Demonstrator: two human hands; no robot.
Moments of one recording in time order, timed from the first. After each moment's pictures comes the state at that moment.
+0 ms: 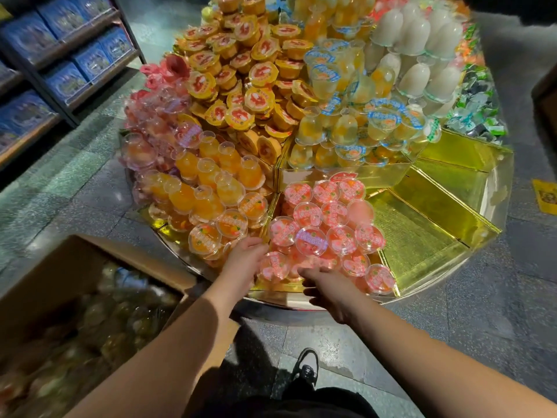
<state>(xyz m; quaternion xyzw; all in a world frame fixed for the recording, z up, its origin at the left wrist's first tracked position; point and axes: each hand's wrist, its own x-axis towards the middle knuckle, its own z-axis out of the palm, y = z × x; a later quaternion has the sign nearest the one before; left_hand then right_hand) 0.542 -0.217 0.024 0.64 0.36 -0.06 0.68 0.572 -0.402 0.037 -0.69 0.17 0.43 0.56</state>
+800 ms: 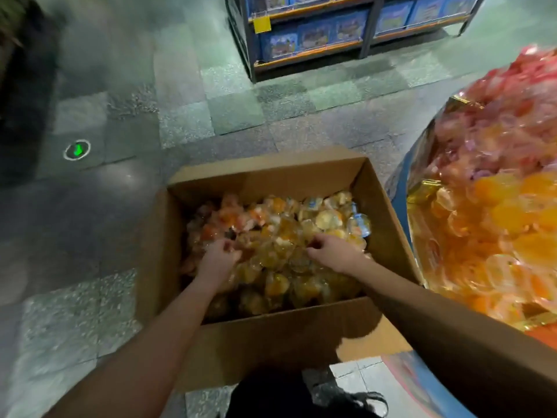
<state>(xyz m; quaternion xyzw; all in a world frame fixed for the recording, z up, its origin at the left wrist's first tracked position) 0.080 0.024 -0.009 0.52 0.71 0.10 0.47 0.334 -0.006 0.012 -0.71 -0.55 0.45 -0.02</state>
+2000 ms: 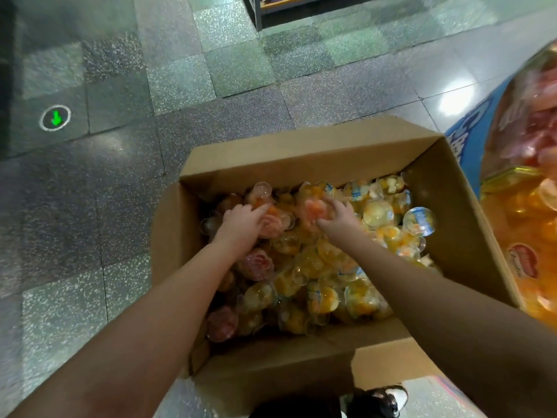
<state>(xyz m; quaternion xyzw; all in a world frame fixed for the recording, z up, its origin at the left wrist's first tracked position) 0.038 0.171 -0.098 0.81 0.52 -0.11 0.23 0.257 0.113 -0.100 -0.79 -0.40 0.44 0.15</state>
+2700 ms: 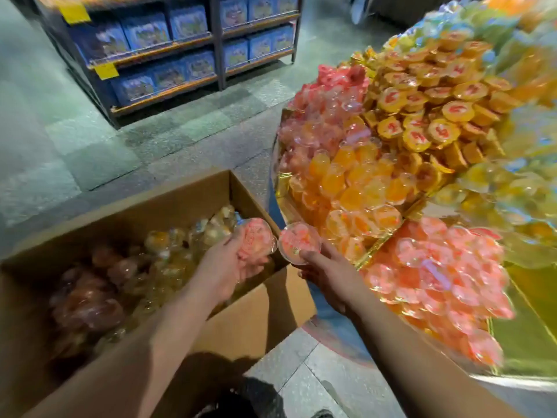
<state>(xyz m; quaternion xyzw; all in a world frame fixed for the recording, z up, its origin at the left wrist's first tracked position) 0.301 -0.063 0.068 0.37 0.47 0.15 0.79 0.440 -0.209 0.075 -0.63 -0.11 0.50 0.58</state>
